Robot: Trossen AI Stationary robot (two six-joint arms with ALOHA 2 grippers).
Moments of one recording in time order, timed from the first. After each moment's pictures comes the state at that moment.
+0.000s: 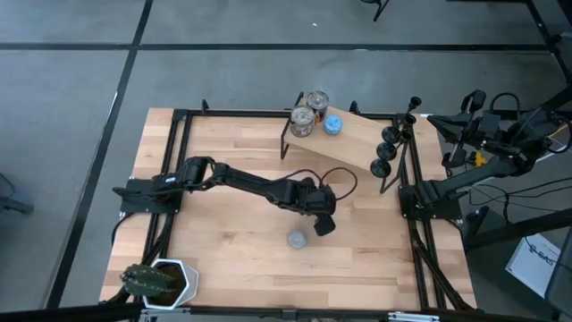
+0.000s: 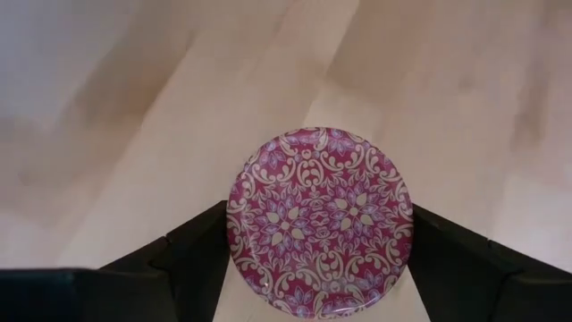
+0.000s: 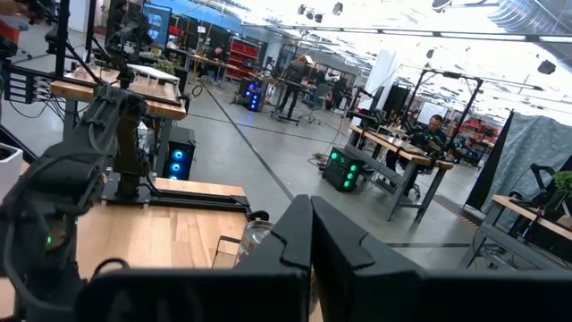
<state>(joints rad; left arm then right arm) -0.12 2.26 1.87 -0.55 -0.24 -0.52 0.34 0.36 1.17 -0.74 0.68 -0.32</state>
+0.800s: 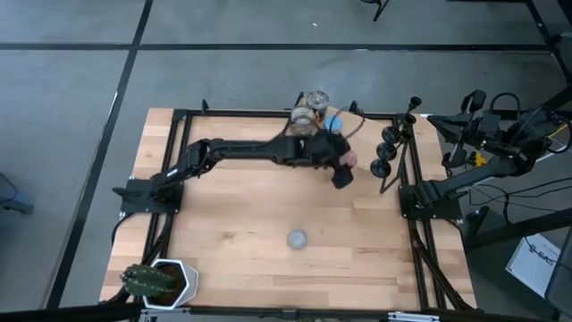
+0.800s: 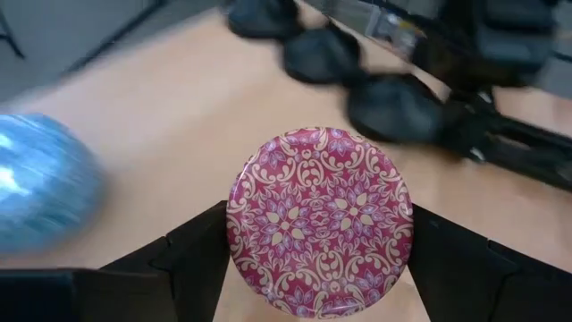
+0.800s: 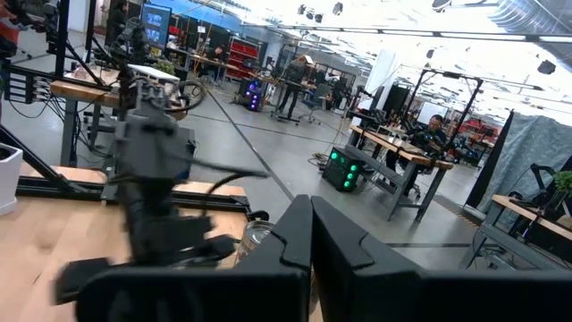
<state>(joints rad) 0.09 2.26 2.17 -0.54 -0.25 -0.27 0.34 0.36 1.17 -0.74 0.68 -0.32</state>
